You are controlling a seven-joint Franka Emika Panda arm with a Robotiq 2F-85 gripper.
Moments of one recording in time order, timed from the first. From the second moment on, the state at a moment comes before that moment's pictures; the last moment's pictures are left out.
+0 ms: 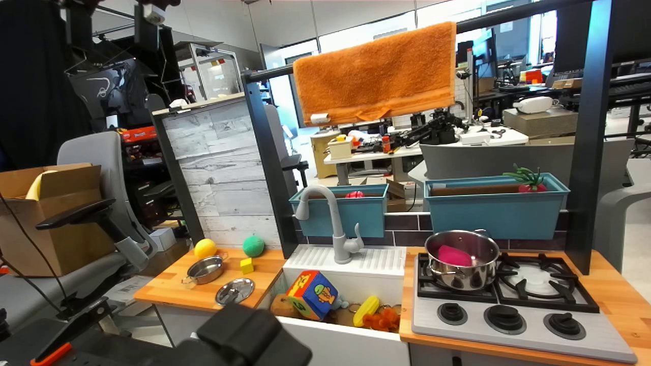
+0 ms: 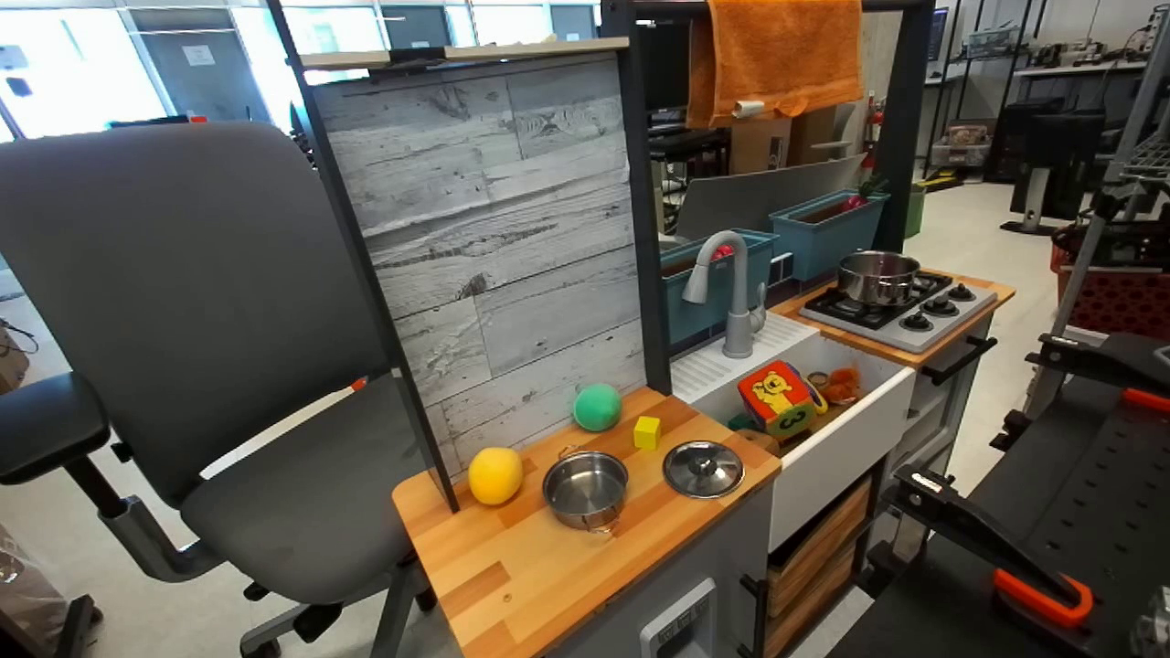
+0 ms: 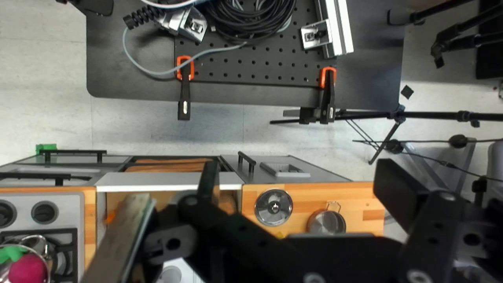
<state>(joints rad) -0.02 -0.28 -0.19 -2.18 0.06 1.63 -0.32</state>
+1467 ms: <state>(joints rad) -0.07 0.23 -0.17 -1.46 0.46 1.90 0.08</state>
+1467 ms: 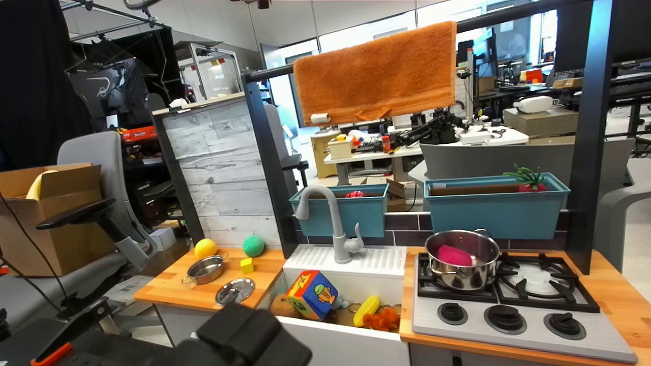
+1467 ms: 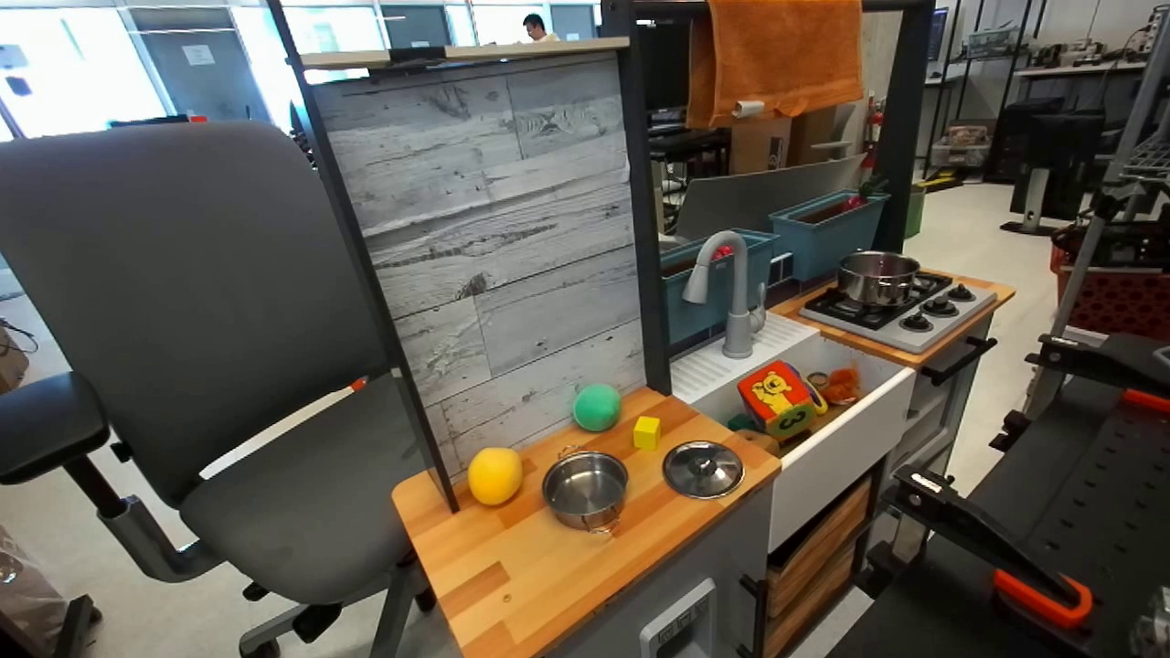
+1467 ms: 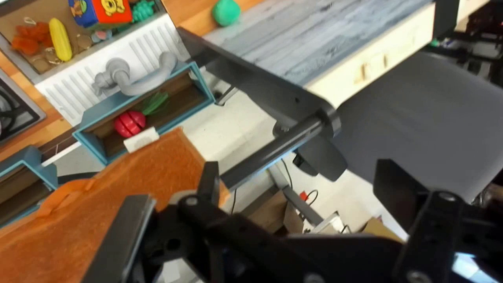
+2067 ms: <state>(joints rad) -0.20 0.49 -0.16 -1.21 0.45 1.97 0.26</state>
